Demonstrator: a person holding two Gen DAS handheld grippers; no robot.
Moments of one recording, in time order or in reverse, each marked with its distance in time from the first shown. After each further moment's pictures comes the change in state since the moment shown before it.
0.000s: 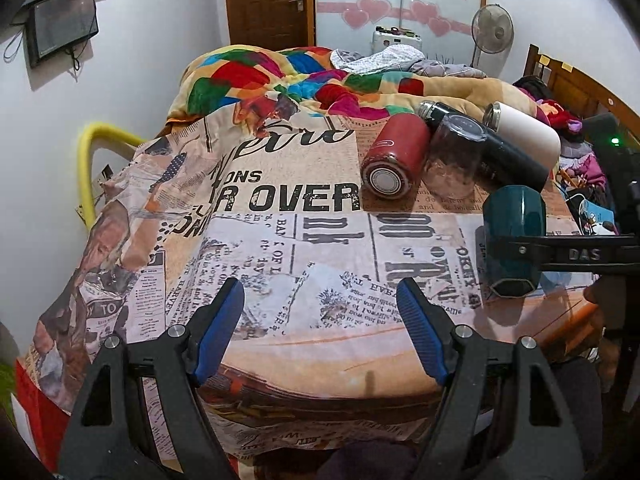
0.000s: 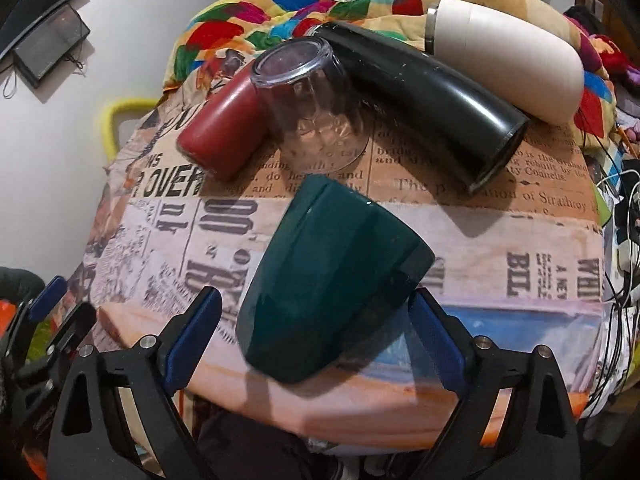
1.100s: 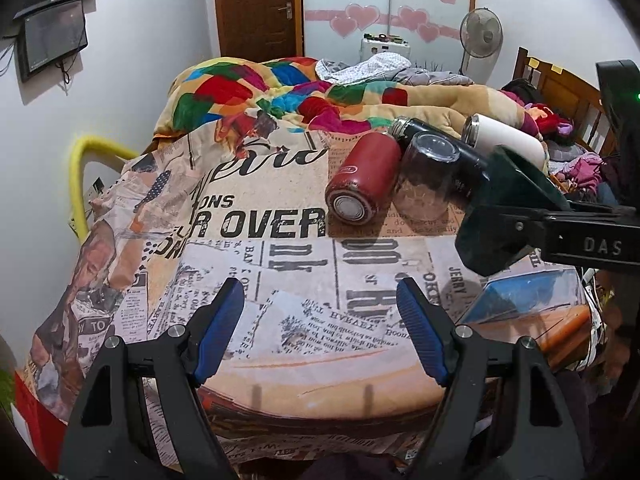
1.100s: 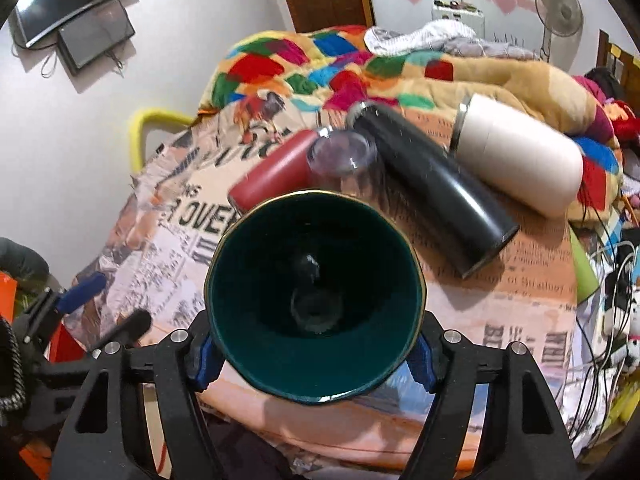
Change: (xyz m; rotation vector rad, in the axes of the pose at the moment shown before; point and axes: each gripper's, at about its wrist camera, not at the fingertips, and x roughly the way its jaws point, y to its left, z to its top) left arm -0.005 -0.030 0.022 0.023 -0.027 -0.029; right arm -0.043 0.019 0.025 -0.159 -0.157 0.025
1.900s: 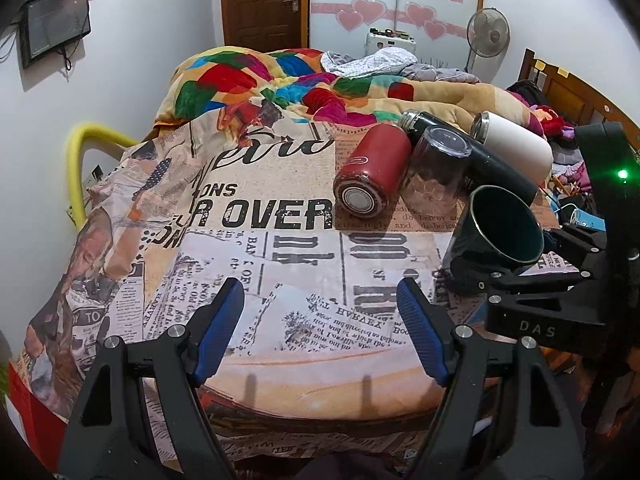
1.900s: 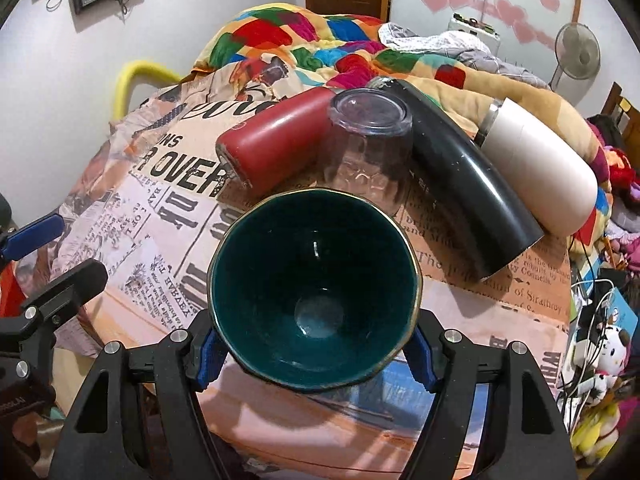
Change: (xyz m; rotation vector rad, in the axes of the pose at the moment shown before) left arm 0.008 0.010 -0.003 -0.030 0.028 -0.003; right arm 0.038 0.020 -0.026 -0.139 0.066 -0.126
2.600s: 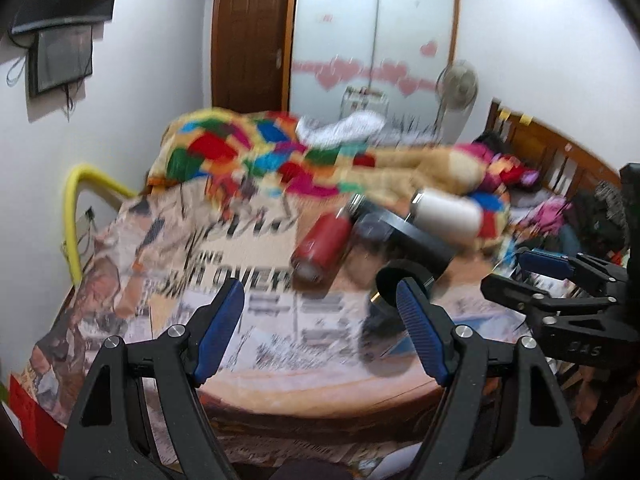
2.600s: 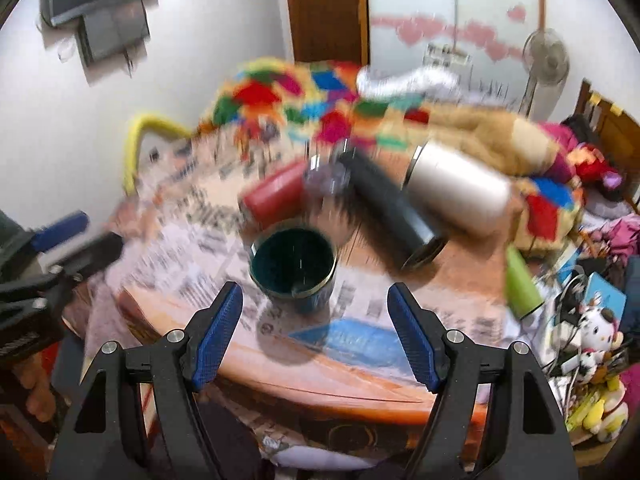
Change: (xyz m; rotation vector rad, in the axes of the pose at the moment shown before) left arm -0.125 -0.030 0.024 -0.002 -0.240 -0.099; right arm -0.154 -0.019 -0.023 0.066 -0.247 0.002
